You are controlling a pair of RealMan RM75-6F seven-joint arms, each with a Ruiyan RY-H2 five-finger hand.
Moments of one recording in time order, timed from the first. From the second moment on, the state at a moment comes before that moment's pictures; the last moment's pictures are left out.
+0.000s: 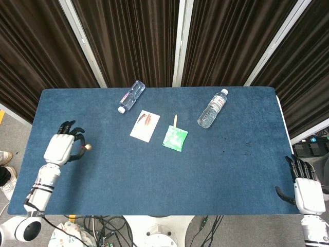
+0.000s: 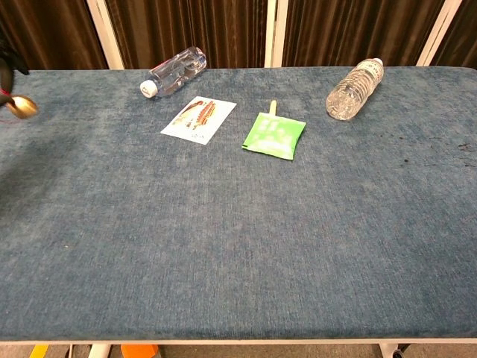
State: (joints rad) left arm -0.45 -1.25 -0.17 -1.66 1.22 1.17 0.14; right arm 0.01 -1.18 0.05 -1.60 -1.46 1.48 -0.01
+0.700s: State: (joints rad) left arm -0.43 -1.26 -0.19 -1.77 1.15 1.12 0.17; right arm 0.01 -1.18 0.05 -1.58 -1.45 1.47 0.01
